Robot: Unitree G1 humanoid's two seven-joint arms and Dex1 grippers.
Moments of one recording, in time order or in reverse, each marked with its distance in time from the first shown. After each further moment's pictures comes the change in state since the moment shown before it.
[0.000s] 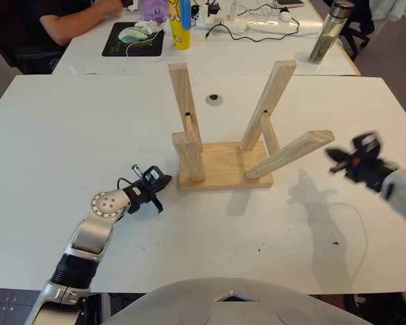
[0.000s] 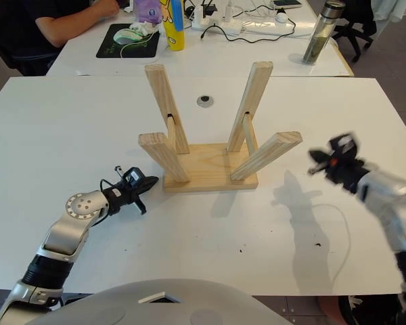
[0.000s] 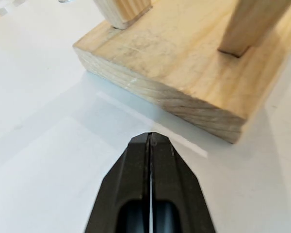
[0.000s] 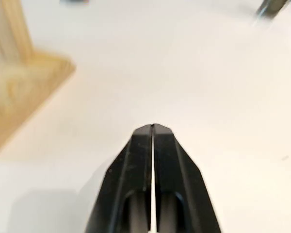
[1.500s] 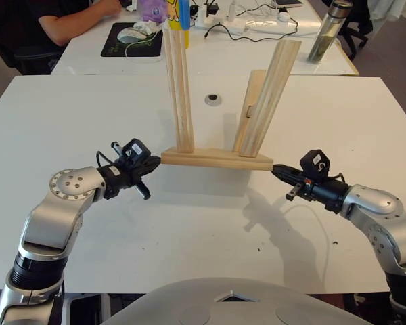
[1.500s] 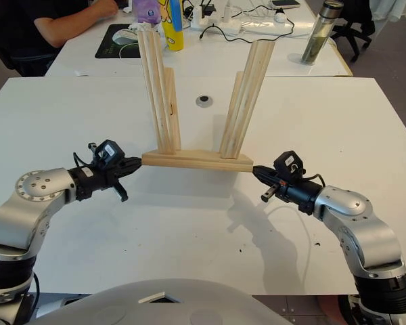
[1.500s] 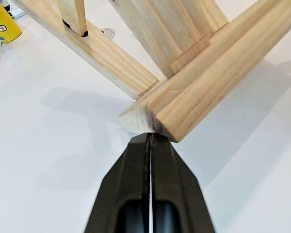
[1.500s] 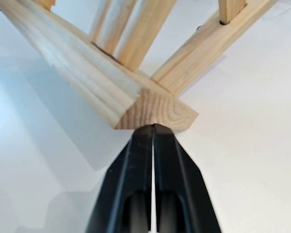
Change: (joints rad) left arm -0.117 0.164 0.190 -0.436 -0.256 0.537 -0.055; right arm -0.001 0.205 -0.175 -0.438 0.028 0.251 0.203
